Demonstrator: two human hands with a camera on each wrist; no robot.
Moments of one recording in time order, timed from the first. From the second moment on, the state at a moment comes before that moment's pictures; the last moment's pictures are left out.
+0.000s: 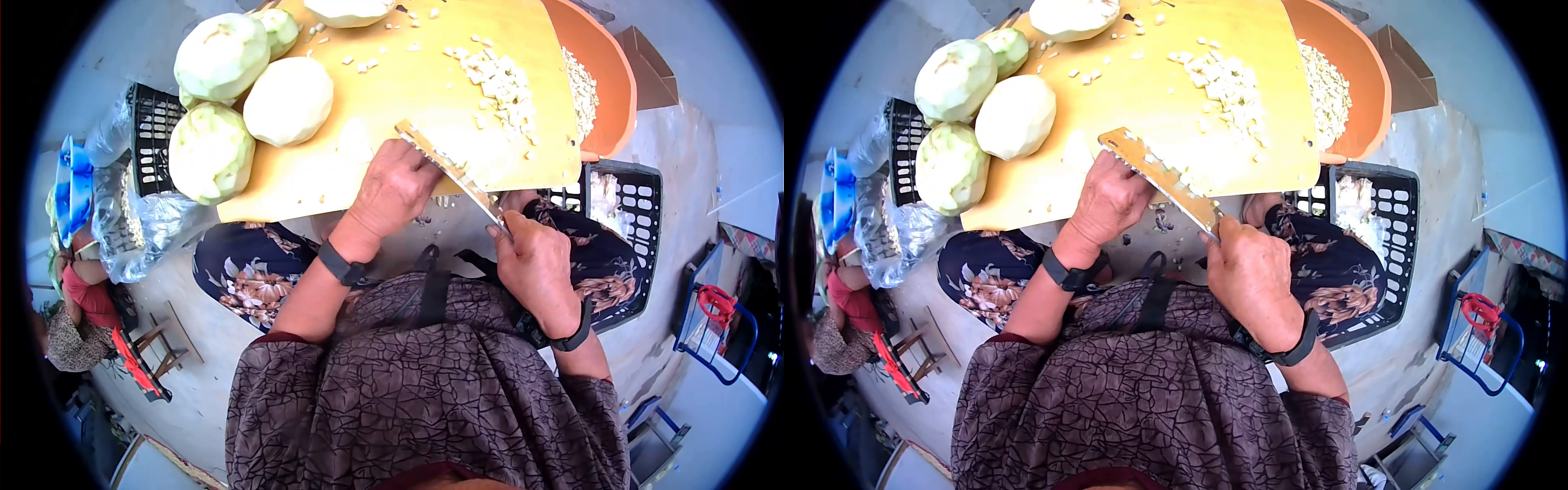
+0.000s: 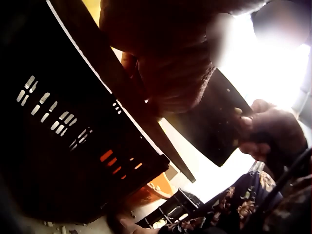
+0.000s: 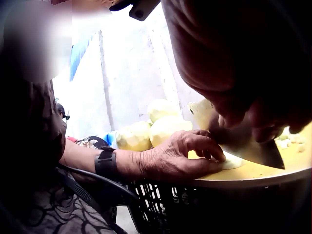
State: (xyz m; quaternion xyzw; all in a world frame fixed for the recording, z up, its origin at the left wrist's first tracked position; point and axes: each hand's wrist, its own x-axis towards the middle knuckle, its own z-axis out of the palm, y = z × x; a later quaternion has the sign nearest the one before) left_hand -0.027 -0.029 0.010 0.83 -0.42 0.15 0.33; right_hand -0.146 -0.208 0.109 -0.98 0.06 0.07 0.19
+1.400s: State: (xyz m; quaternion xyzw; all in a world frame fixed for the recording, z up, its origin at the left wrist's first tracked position) left_hand -0.034 -0.034 0.007 0.85 -0.38 0.10 0.37; right_hand -0.114 -0.221 0.080 -0.98 0.00 0.12 0.17
